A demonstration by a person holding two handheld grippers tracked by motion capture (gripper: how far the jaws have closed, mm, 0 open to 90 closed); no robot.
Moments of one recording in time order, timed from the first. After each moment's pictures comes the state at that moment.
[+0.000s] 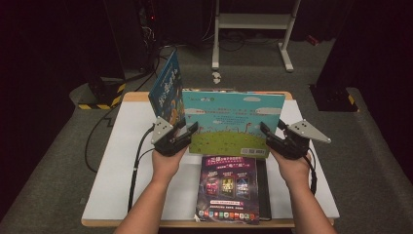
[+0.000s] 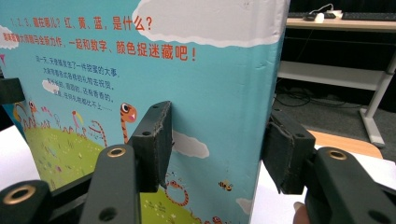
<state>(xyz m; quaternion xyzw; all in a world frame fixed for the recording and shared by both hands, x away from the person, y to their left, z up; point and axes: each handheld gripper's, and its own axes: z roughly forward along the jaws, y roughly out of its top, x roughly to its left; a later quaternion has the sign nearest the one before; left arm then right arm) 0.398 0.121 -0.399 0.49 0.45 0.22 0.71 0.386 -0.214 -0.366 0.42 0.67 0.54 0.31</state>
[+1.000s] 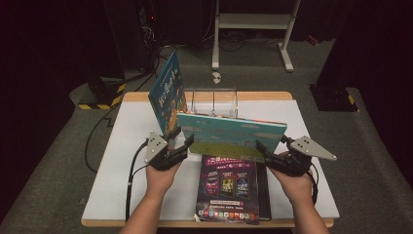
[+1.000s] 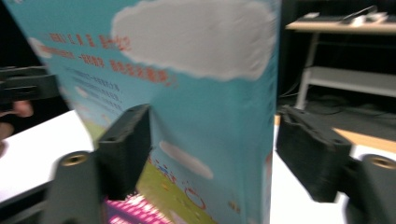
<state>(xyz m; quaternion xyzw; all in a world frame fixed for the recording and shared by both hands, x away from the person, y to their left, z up) 0.358 0.133 -0.406 0.49 0.43 0.25 0.72 0.348 -0.217 -0.374 0.37 0.69 0.57 0.26</state>
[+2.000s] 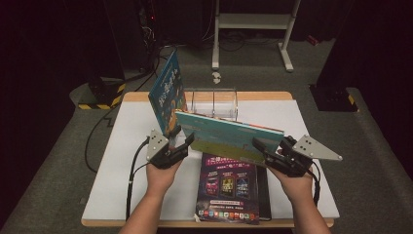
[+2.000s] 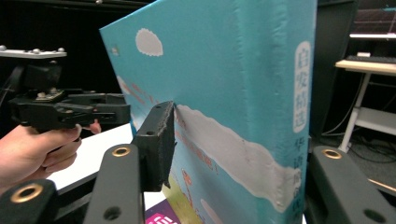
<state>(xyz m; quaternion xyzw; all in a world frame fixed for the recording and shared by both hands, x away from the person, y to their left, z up) 0.364 0.129 -0.403 0.50 0.44 0.26 0.70 0.338 -0.209 -0.351 0.27 0.68 0.63 0.25</state>
